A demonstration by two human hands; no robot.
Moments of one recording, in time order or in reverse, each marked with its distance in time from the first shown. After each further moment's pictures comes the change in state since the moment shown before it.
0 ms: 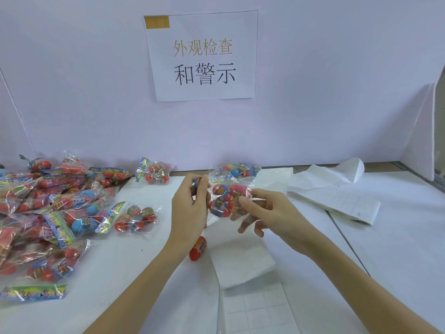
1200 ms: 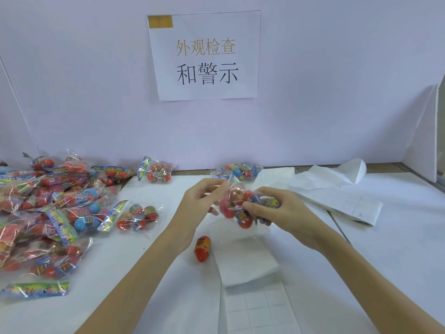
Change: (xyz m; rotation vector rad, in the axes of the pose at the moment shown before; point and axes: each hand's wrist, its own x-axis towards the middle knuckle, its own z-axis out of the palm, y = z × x) left_hand 0.008 0.002 -0.009 -0.244 -0.324 -0.314; right_hand 0.002 0.004 -0.016 -0.158 0.051 -0.019
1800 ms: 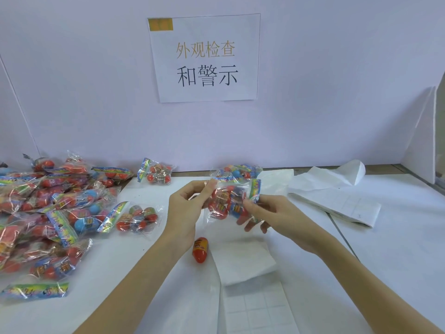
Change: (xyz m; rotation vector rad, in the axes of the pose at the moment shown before) left_hand 0.001 -0.007 0.000 -0.193 0.255 0.008; right_hand 0.000 -0.001 0.006 -0.049 -0.078 0.088
